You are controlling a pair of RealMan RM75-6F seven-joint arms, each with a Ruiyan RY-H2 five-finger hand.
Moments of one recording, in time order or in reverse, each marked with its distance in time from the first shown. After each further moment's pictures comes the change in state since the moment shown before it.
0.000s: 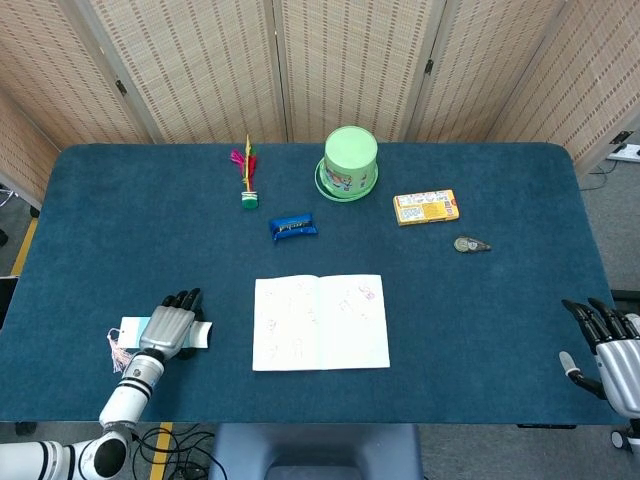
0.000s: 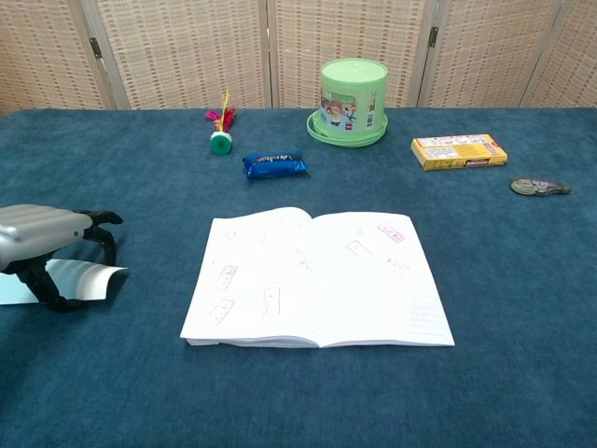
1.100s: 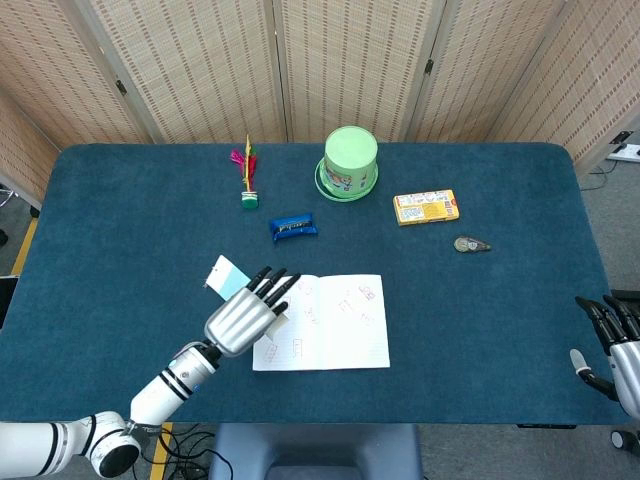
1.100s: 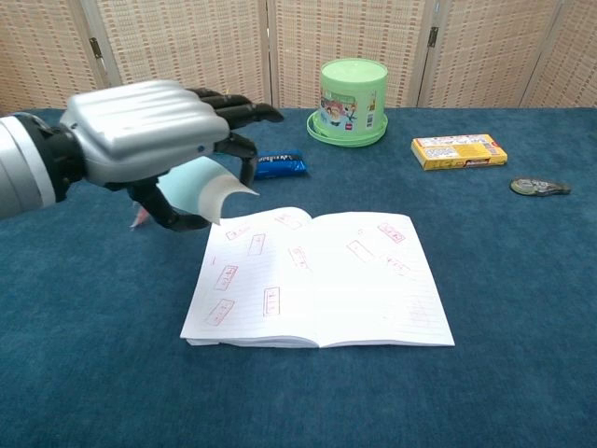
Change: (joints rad) left arm -0.155 0.031 -0.068 -0.141 0.541 0.008 0.123; right arm -0.022 0.024 0.014 -0.023 -0.004 0.052 -0.015
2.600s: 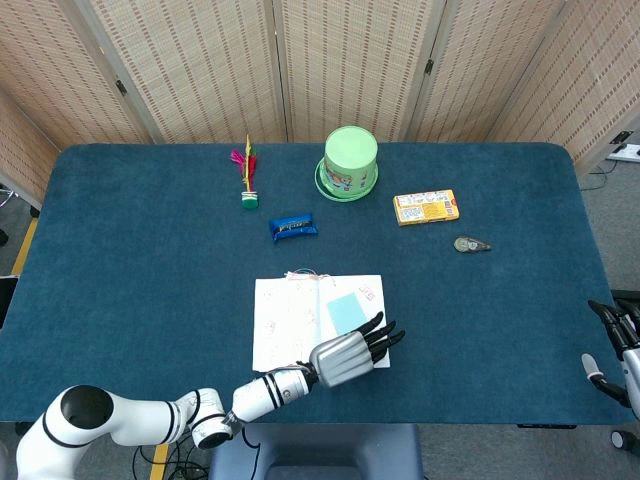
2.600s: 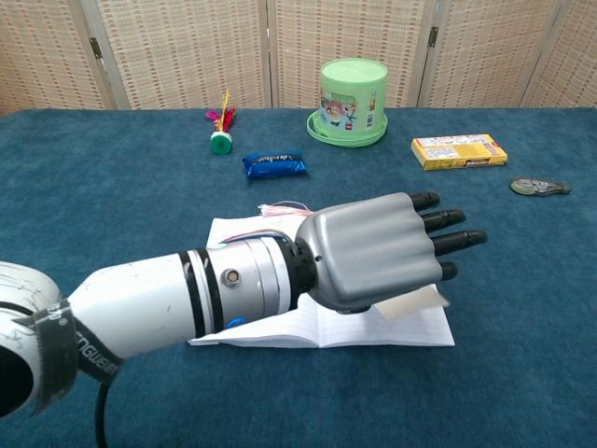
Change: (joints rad) left arm -0.220 -0.497 -0.048 0.528 0.214 -0.188 0.107; right arm -0.029 0.024 0.002 -0.007 0.010 0.011 -0.003
